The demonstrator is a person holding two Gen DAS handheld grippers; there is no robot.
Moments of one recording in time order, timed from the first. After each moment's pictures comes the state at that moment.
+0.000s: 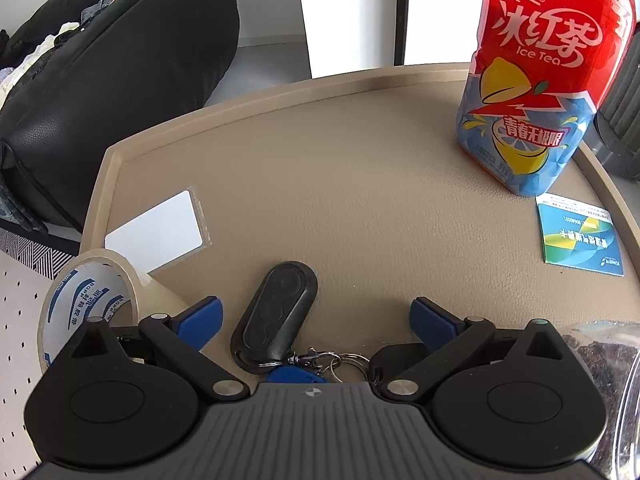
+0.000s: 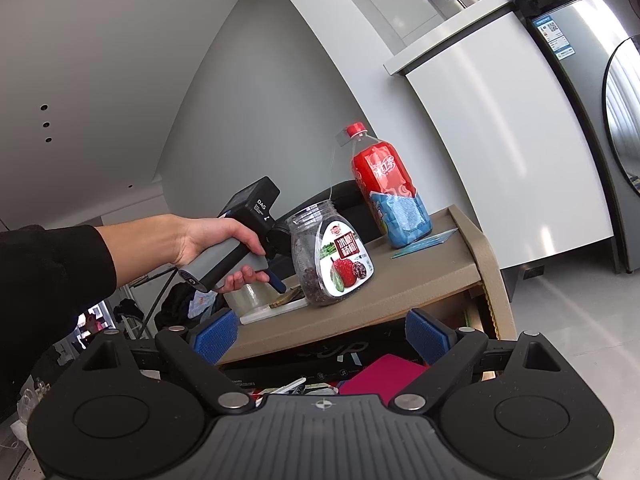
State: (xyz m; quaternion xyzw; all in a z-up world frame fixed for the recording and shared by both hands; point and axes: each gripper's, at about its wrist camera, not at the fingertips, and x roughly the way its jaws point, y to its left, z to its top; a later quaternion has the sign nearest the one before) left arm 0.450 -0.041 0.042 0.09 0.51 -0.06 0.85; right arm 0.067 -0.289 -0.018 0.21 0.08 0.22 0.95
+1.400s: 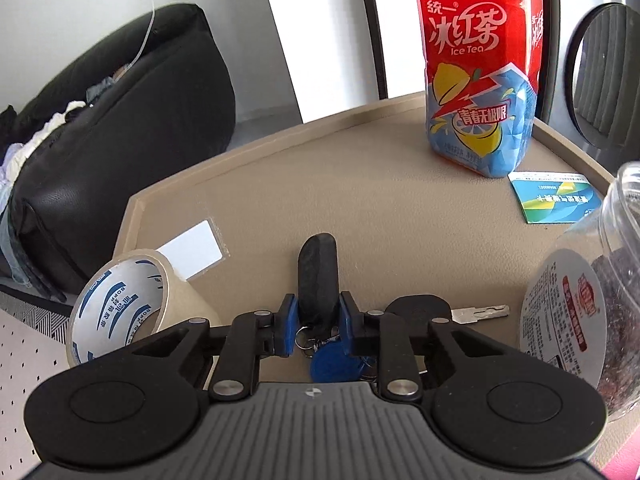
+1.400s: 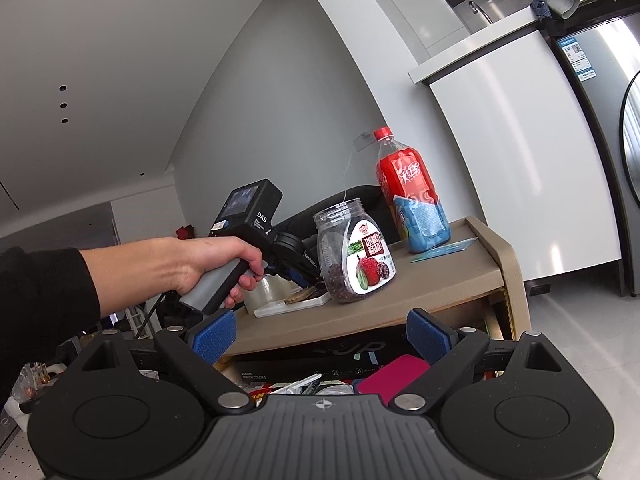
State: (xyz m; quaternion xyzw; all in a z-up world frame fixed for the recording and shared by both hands) left arm 0.388 -0.037 0.037 0.15 0.38 -0.07 0.91; right arm 0.061 -0.269 -0.016 0.17 0.07 0.23 0.96
